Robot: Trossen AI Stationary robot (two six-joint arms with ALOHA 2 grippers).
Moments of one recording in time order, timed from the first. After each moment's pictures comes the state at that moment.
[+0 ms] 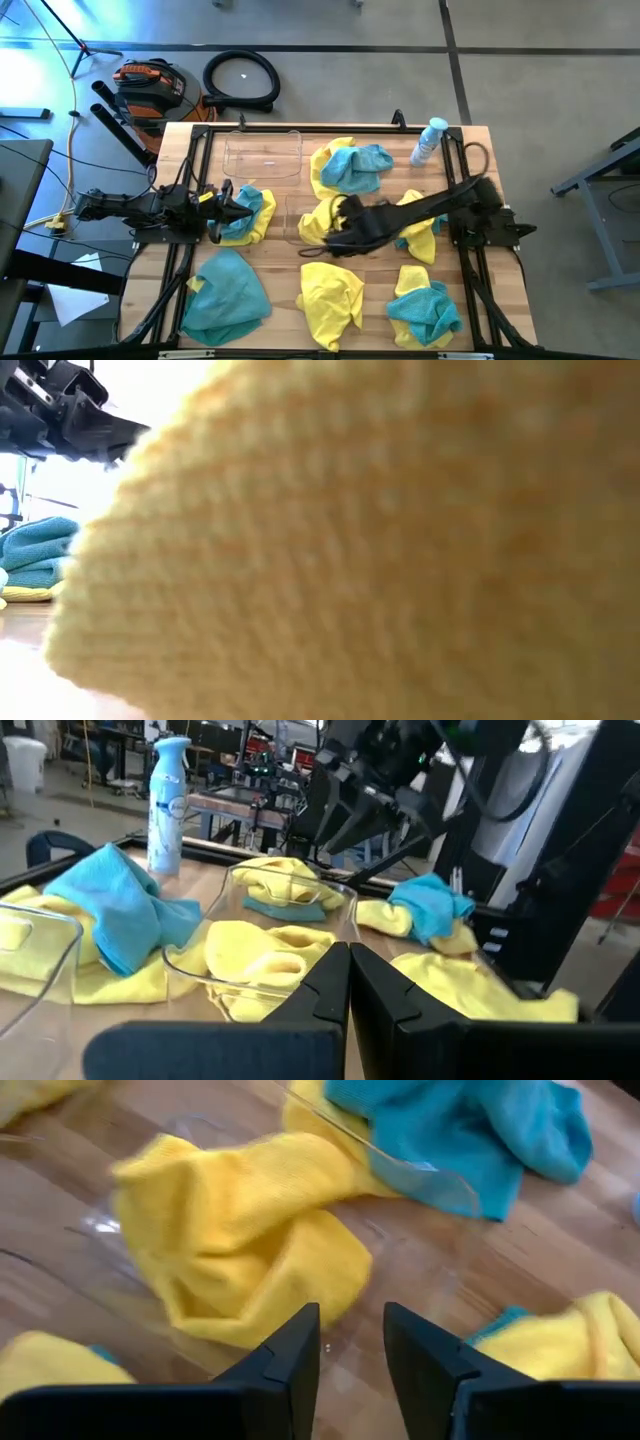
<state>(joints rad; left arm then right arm) -0.07 0.03 0.02 0.02 -0.04 -0.23 0.31 1.91 1.76 -1.38 0.51 1.28</state>
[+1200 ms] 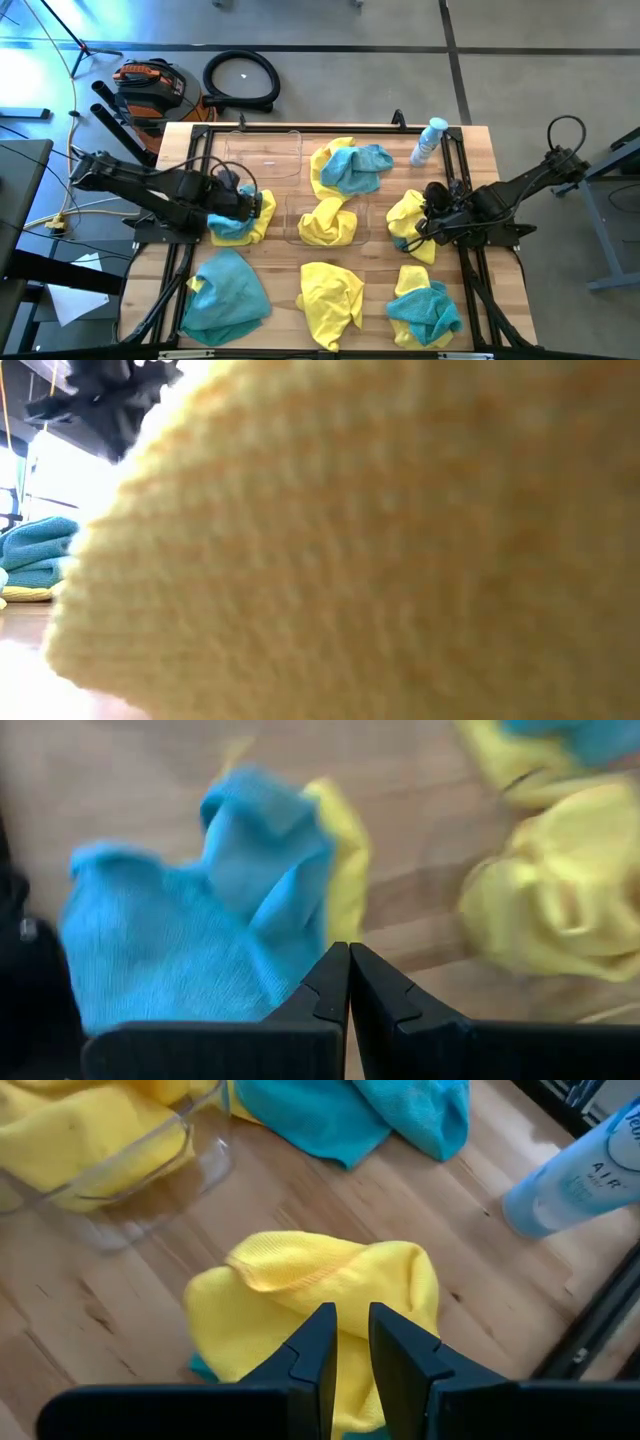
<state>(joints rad) -0.21 1.14 0.99 -1.20 -0.35 -1.58 0.47 0.97 0.88 -1.30 0.58 1.12</state>
